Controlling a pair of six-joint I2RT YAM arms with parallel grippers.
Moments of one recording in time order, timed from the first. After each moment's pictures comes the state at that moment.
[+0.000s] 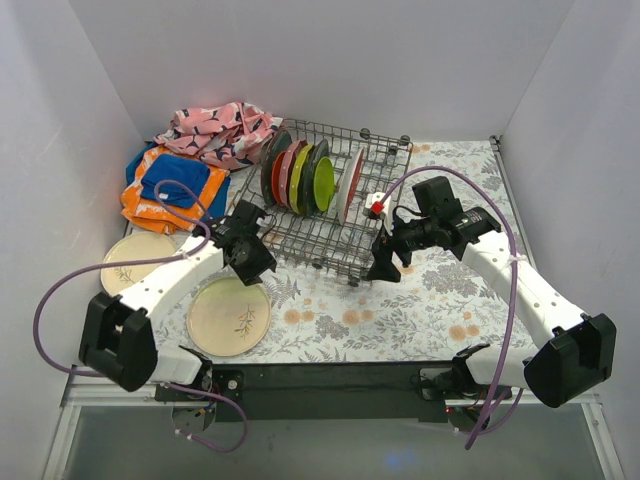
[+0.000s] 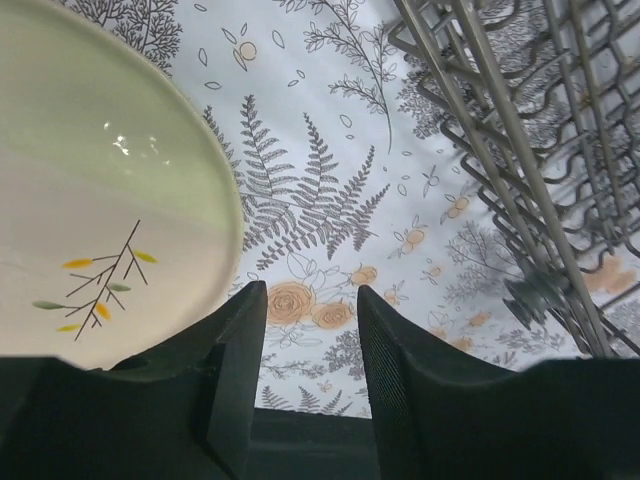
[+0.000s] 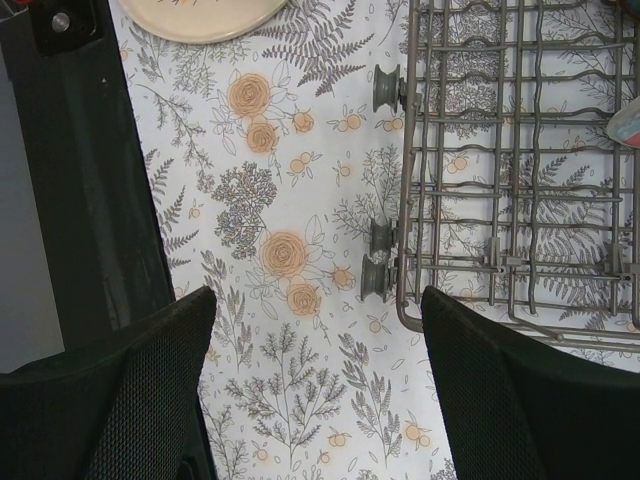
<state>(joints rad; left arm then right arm) -0.49 1.41 1.01 -0.85 -0.08 -1.10 0.48 1.25 1.13 -0.80 -0.76 -0.53</state>
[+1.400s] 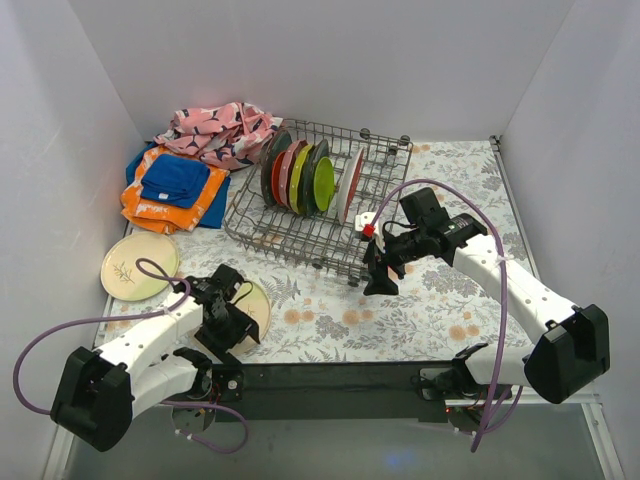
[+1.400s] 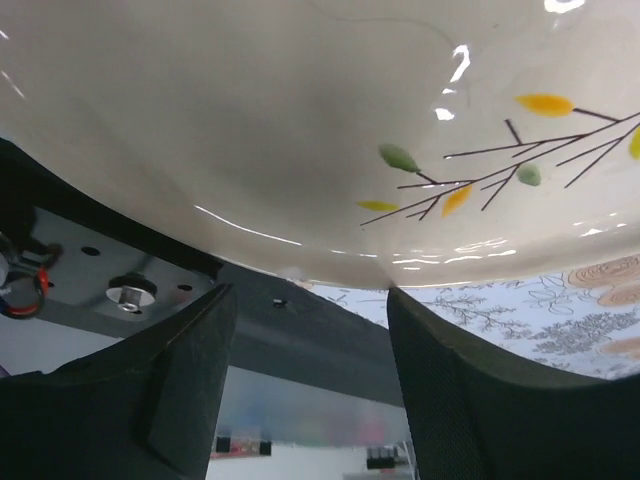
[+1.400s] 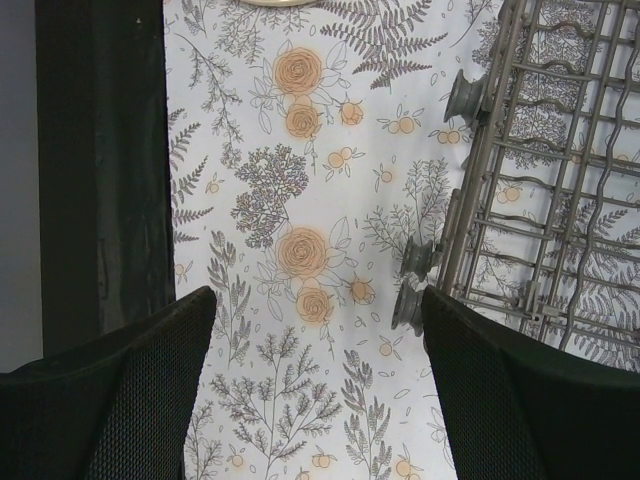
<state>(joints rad) -0.47 1.02 0.52 -1.05 0.13 -1.35 0.55 1.27 1.06 -0.80 -0.82 -0.70</state>
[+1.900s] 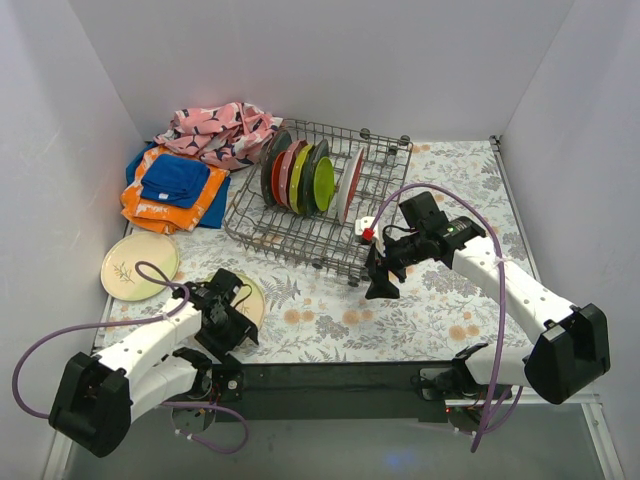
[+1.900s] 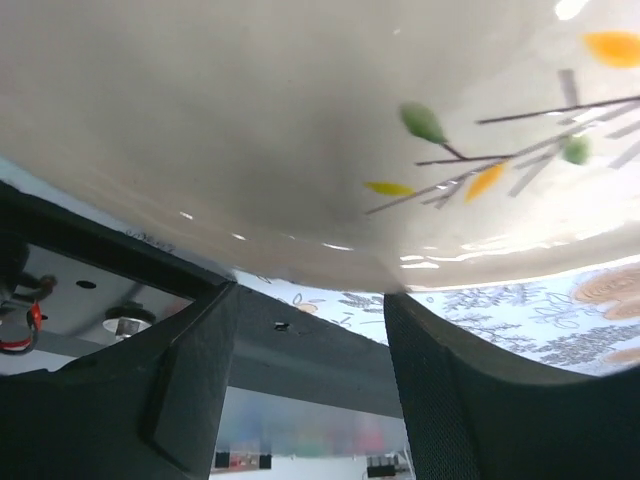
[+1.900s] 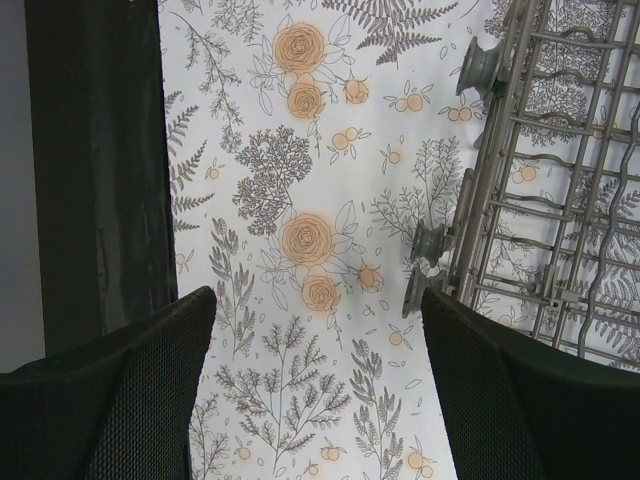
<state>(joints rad) -0.46 0.99 0.44 -0.97 0.13 -1.36 0.55 1.27 1.03 -0.80 -0.80 -0.70</state>
